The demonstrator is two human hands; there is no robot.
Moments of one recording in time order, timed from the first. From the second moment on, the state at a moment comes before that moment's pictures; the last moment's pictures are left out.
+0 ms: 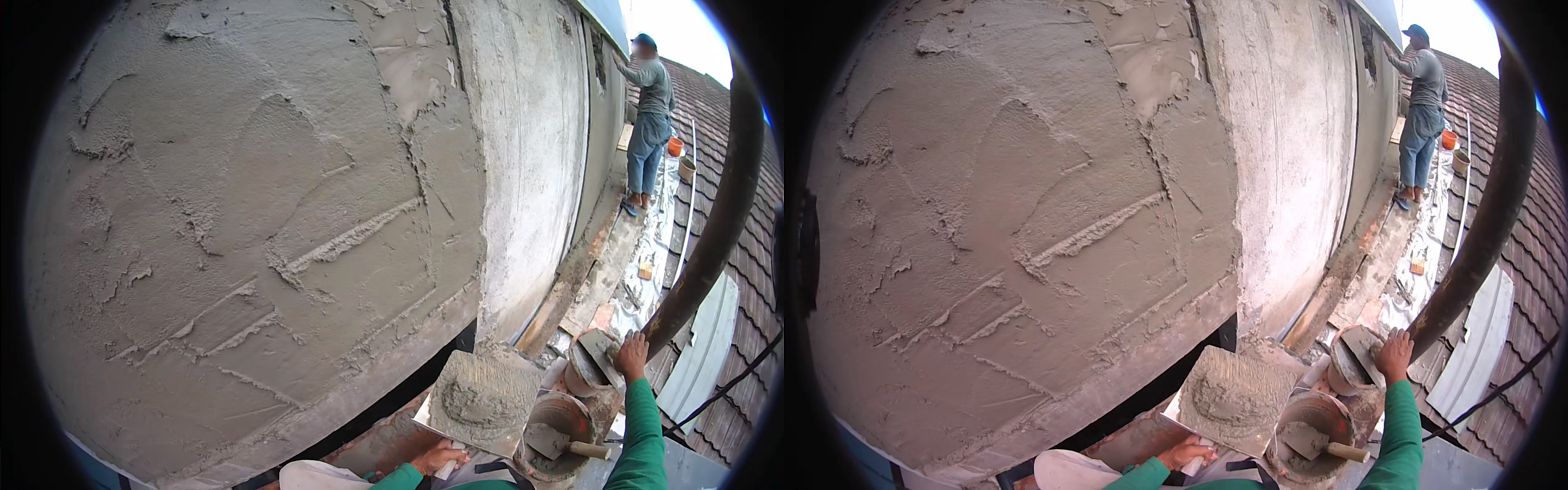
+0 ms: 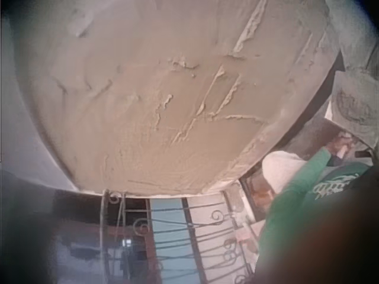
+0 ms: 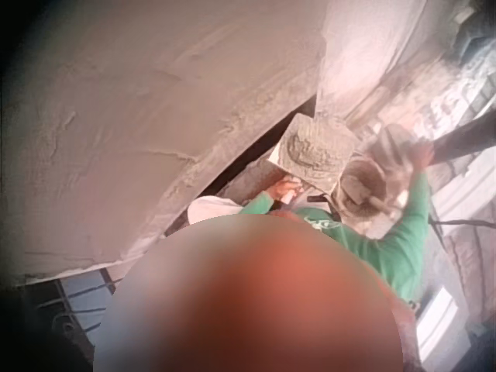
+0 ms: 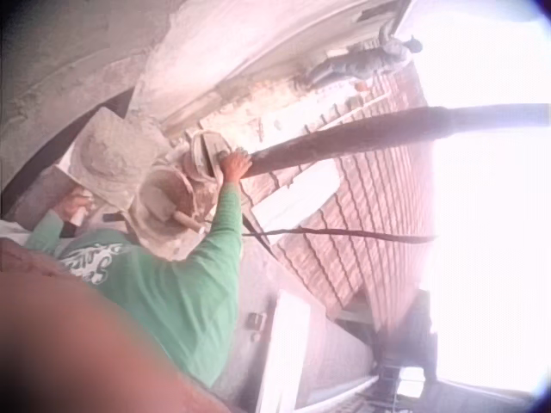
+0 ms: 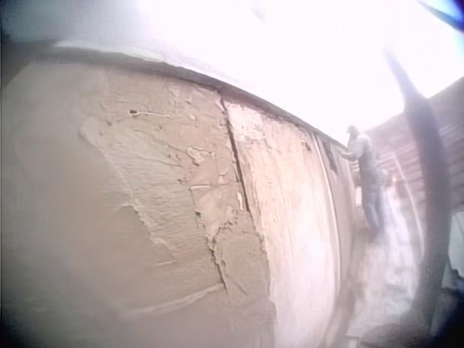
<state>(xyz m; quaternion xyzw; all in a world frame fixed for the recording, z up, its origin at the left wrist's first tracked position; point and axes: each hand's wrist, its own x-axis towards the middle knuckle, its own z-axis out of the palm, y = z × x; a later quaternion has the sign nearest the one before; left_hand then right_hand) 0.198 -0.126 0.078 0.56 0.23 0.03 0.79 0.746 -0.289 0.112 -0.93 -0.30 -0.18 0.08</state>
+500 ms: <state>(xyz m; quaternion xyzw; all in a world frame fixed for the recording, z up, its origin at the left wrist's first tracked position) 0.186 -0.137 0.109 0.48 0.31 0.05 0.82 0.803 -0.297 0.082 -0.93 -0.30 -0.01 0.23</state>
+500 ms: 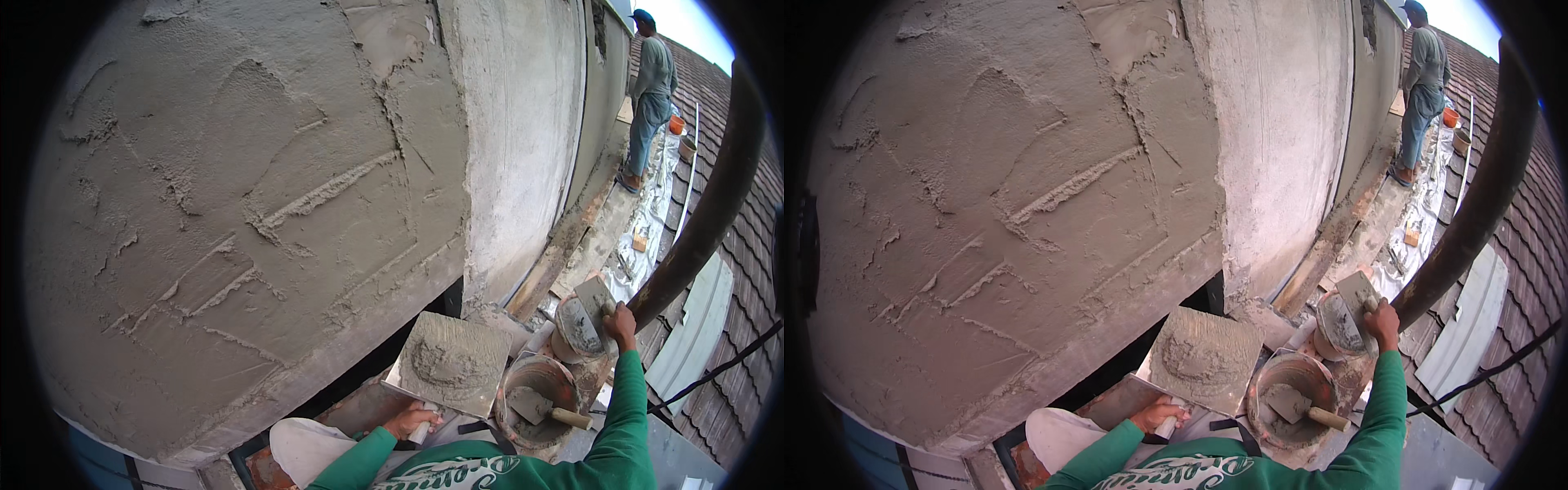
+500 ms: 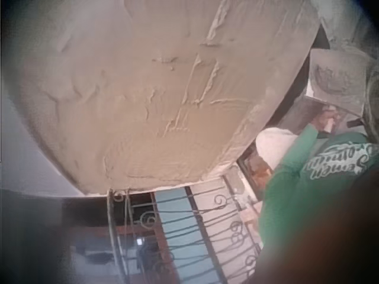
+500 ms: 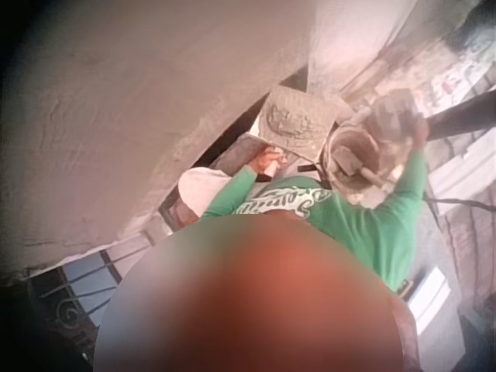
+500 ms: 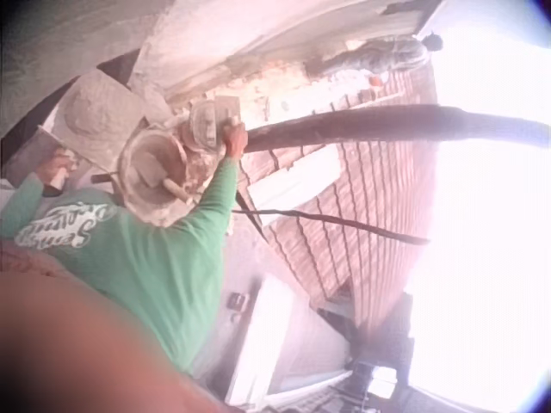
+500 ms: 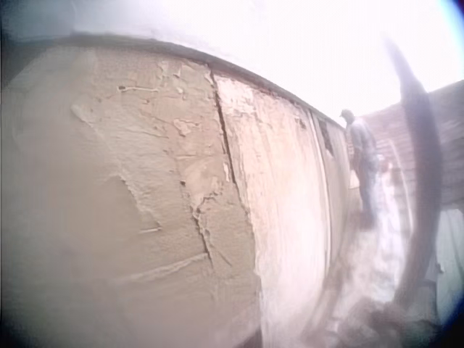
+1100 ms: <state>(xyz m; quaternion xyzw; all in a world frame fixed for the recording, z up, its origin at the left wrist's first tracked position) 0.249 -0.105 0.131 0.50 0.27 0.07 0.82 0.548 -0.349 0.263 -0.70 -0.67 0.14 0.22</state>
